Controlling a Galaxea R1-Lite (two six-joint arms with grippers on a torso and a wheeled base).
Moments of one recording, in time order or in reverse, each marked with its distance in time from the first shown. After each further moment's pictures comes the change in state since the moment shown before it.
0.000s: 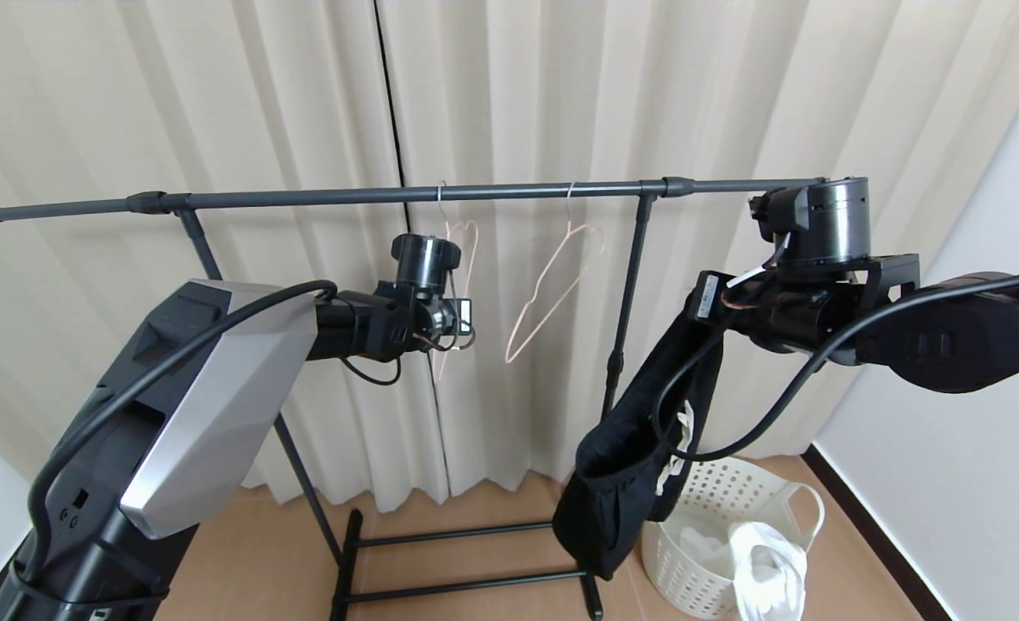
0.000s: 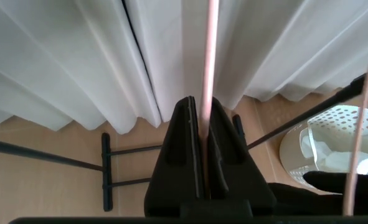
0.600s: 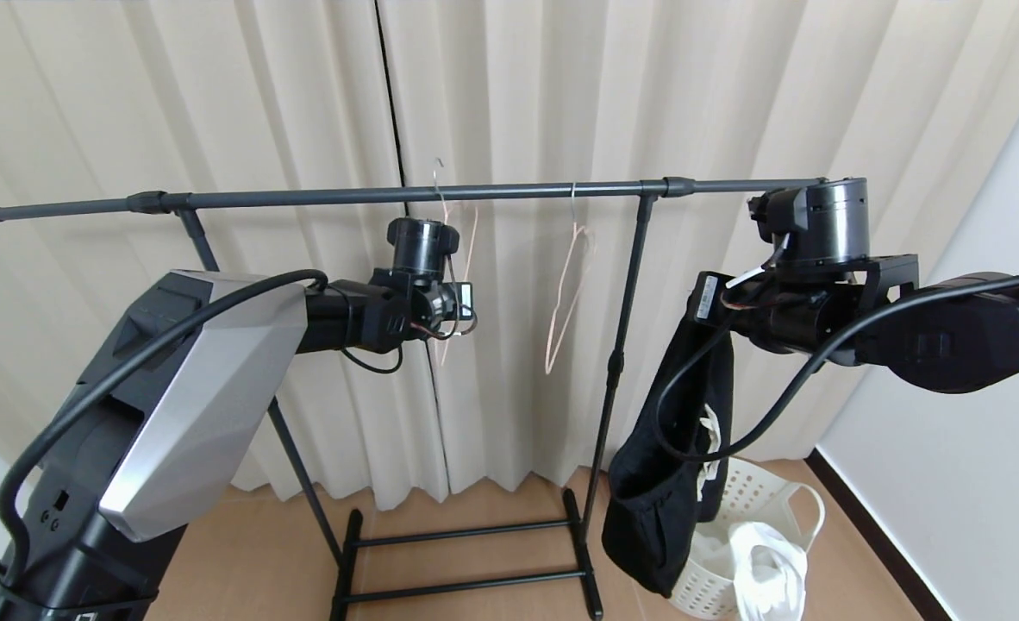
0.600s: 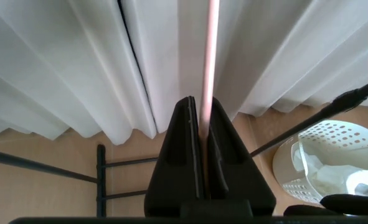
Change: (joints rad) left arm -0.012 -0.036 0.002 -0.027 0.010 -0.011; right arm 0.000 0.000 0.001 0.000 0.000 0.000
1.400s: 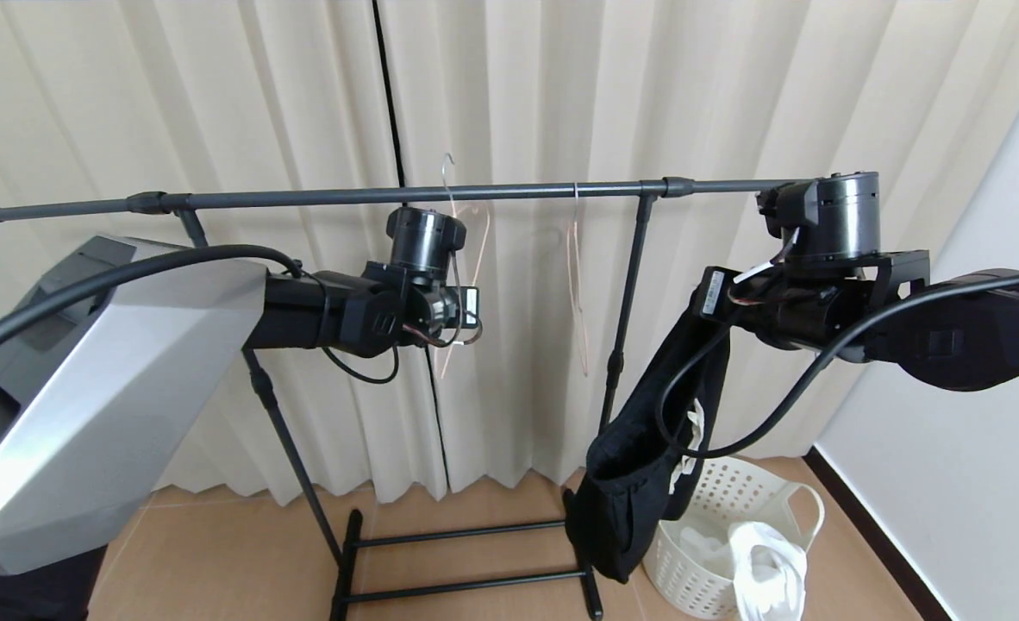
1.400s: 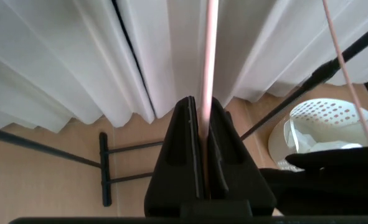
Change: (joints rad) left arm -0.053 -0.181 0.244 -0.003 0.020 0.003; right arm -0.006 -0.013 0.001 0.000 0.000 0.000
